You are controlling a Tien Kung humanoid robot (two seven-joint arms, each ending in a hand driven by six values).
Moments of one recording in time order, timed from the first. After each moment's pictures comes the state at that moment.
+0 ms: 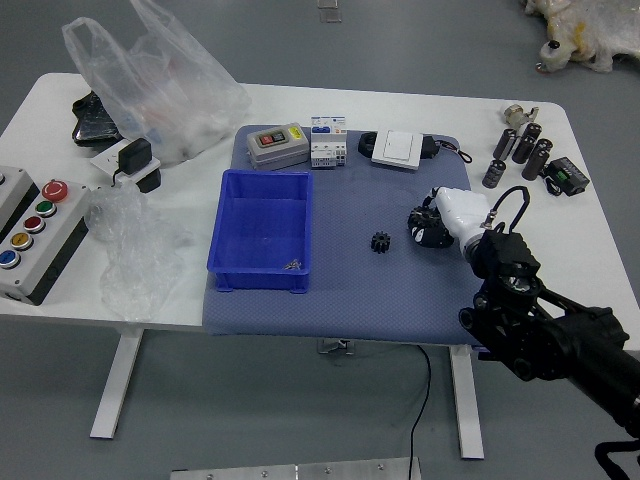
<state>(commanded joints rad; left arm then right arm) -0.05 0.12 -1.60 -0.18 1.78 0.11 0.16 0.57 -0.19 0.78 0.92 -2.10 -0.19 -0.38</state>
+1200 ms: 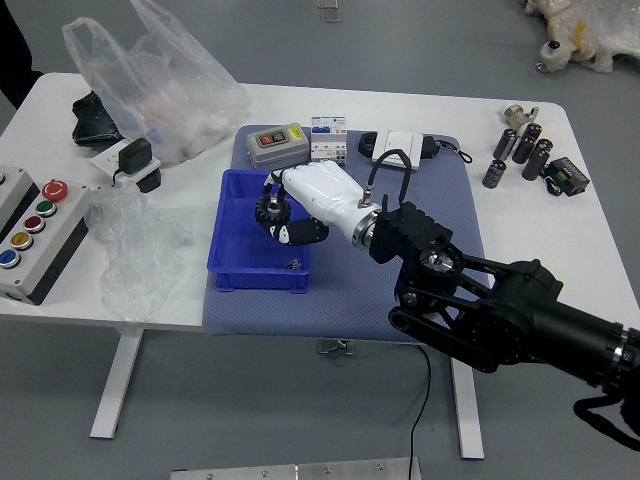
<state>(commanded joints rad) -0.05 0.13 -1.60 -0.18 1.80 0.11 0.17 0.80 -0.14 0.44 1.19 -1.96 -0.14 -0.27</state>
